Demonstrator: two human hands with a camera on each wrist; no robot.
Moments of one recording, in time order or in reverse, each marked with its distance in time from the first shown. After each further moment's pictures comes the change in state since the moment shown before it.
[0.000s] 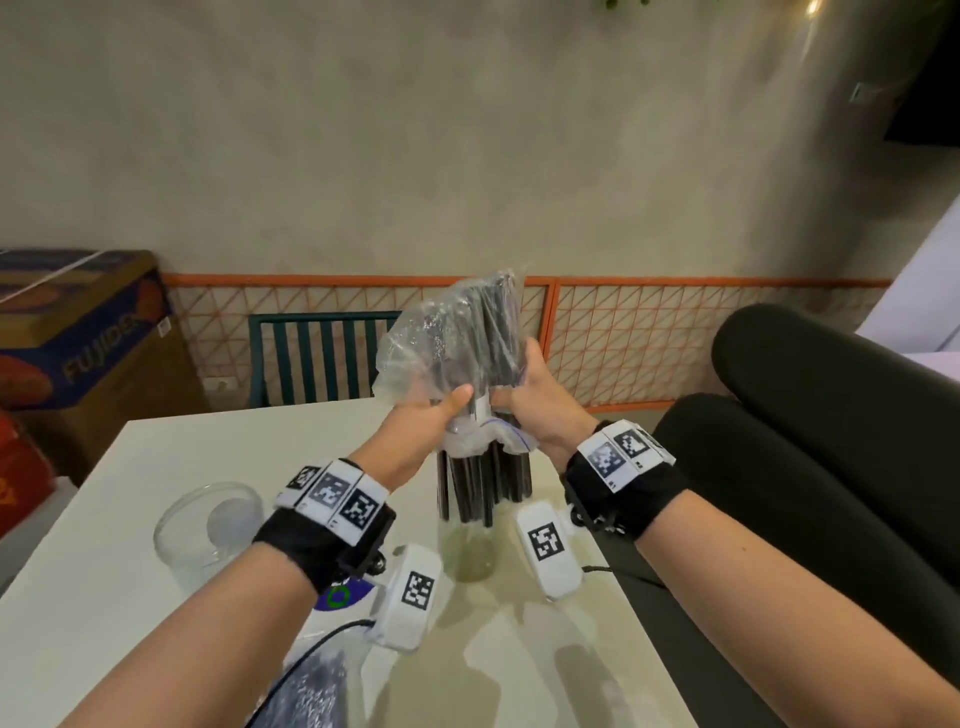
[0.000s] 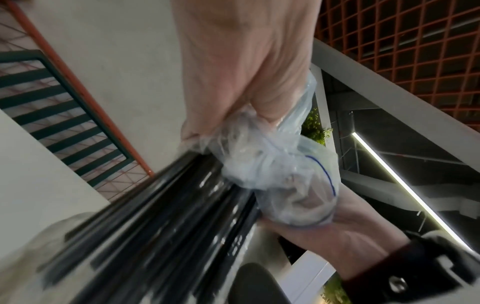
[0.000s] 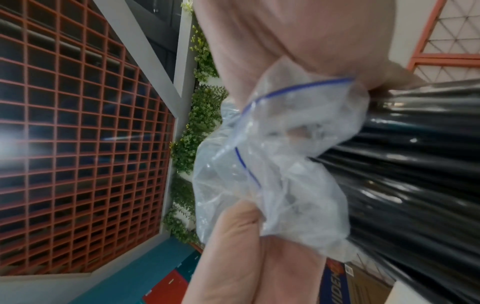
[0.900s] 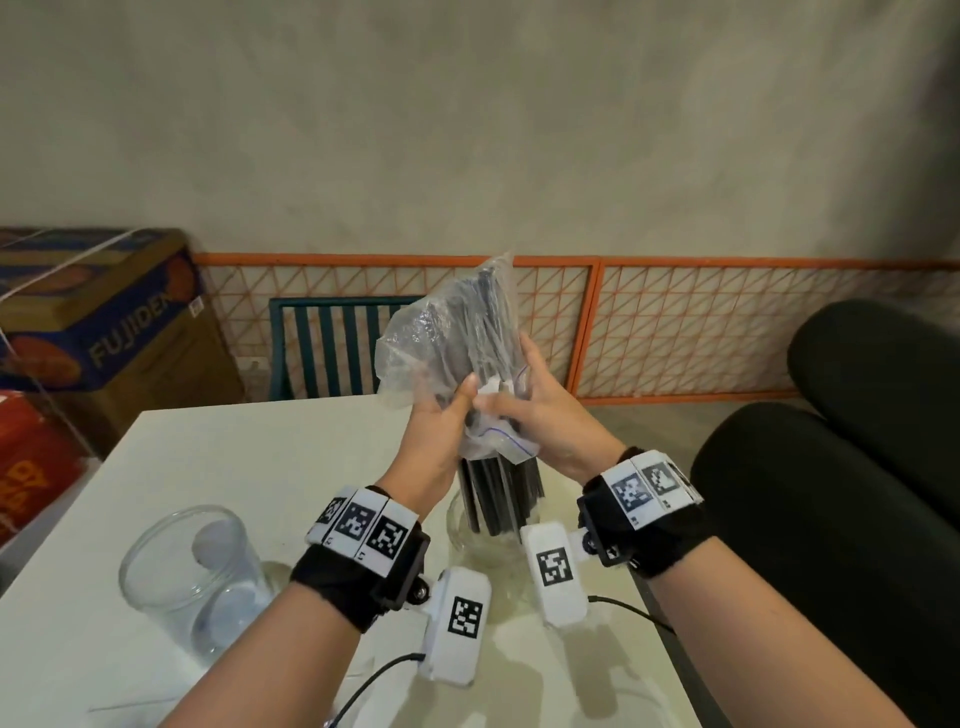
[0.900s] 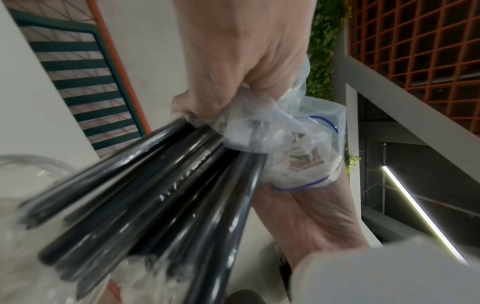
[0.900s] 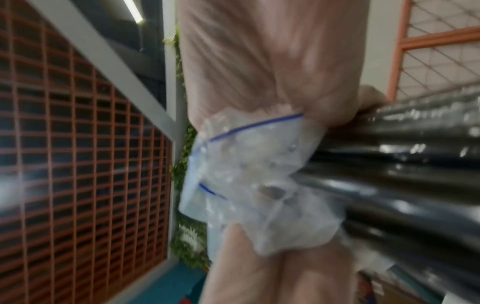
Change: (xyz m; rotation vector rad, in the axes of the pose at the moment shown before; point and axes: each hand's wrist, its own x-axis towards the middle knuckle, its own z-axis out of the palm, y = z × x) left_hand 0.072 -0.035 0.014 -0.378 0.240 0.039; right_hand 0.071 0.039 -0.017 0.210 -0.193 -0.013
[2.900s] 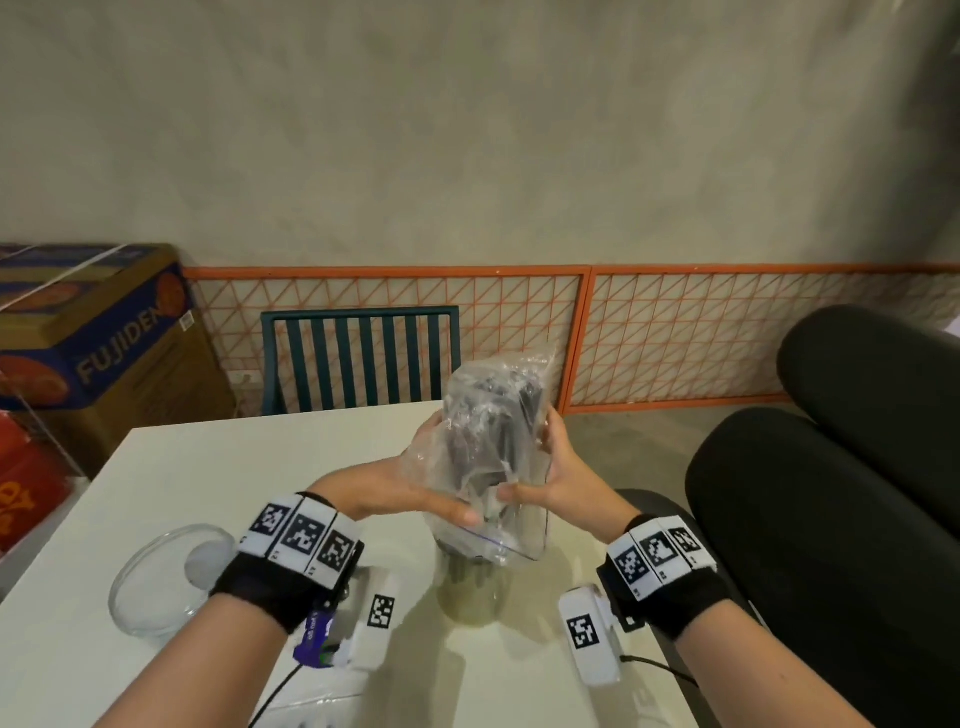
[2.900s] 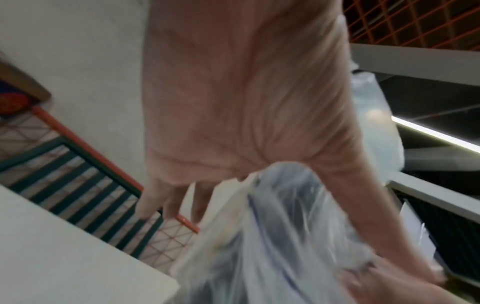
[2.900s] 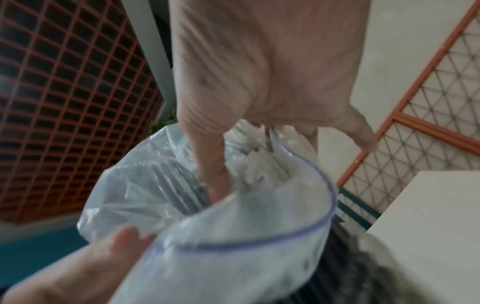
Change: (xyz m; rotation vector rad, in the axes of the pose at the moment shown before) left_hand -0.008 0.029 -0.051 0.782 -0.713 -0.360; right_hand -0.032 0.041 -0.035 -0.420 0.027 0.032
